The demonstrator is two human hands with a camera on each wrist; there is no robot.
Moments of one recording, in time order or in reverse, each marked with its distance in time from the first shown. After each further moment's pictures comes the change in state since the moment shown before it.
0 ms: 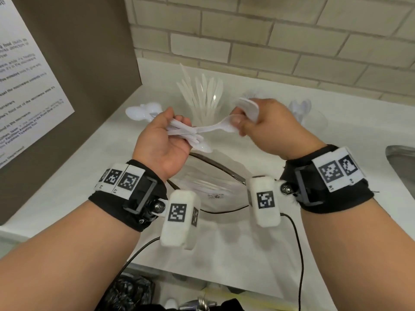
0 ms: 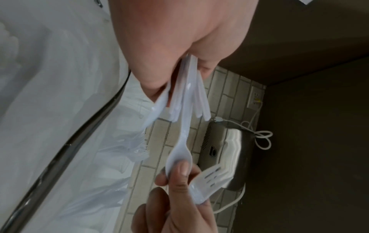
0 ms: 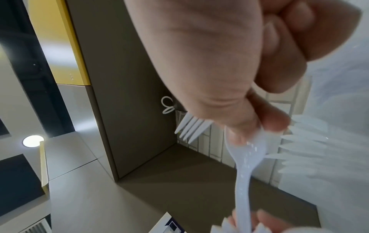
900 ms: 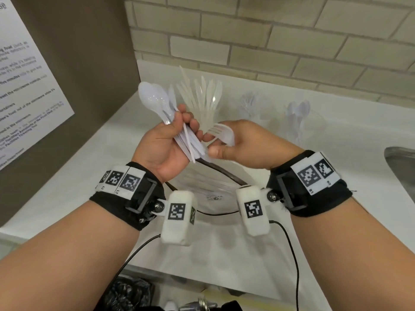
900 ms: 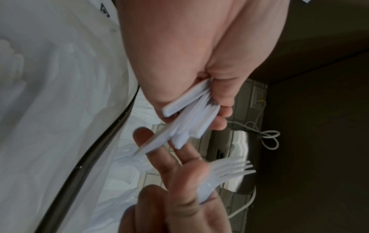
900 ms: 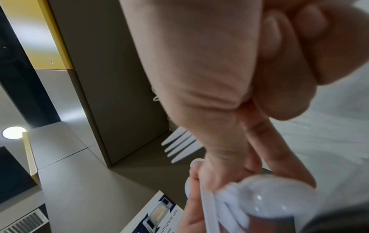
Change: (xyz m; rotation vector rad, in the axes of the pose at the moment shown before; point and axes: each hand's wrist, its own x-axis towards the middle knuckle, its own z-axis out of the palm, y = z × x) left_hand 0.003 0.000 -0.013 0.101 -0.453 -0.085; right_hand -0.001 -0.006 0.020 0.080 -0.348 -0.018
